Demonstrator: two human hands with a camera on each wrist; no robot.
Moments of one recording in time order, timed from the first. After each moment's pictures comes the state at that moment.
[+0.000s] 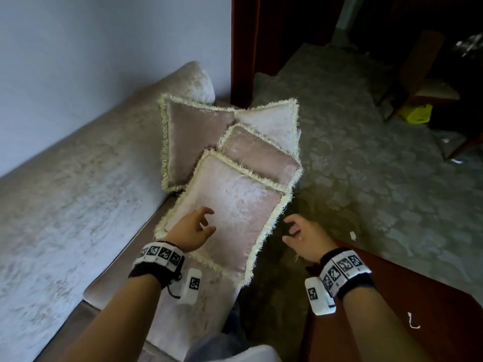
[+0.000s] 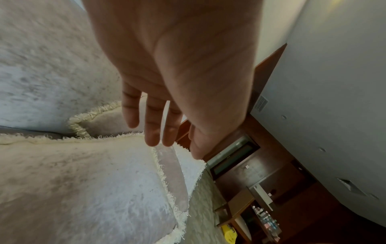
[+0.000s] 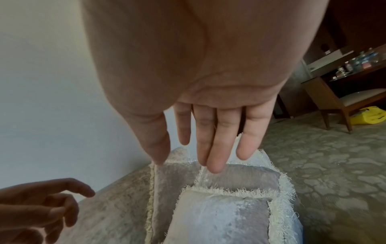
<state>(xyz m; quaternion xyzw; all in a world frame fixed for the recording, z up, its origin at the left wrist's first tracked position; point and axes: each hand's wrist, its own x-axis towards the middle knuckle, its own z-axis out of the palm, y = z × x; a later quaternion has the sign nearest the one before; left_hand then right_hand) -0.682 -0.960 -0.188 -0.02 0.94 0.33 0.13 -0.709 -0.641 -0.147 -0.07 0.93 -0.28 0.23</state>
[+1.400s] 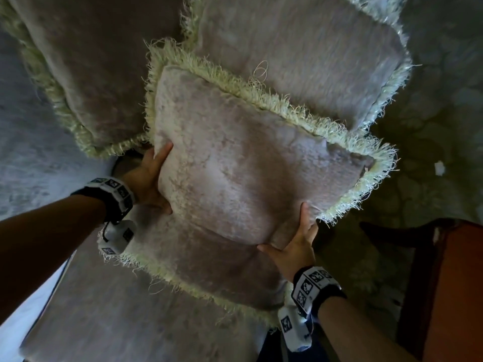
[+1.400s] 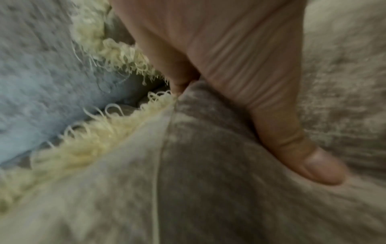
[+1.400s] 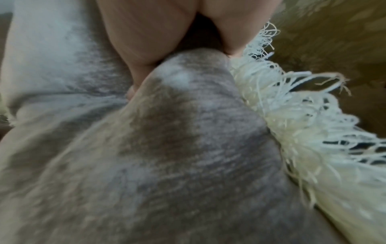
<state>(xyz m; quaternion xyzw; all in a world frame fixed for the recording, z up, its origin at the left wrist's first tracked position) -1.016 -1.141 -0.586 0.06 0.94 0.17 0.28 -0.889 -0.769 -0.592 0.23 0.84 -0.43 0.25</state>
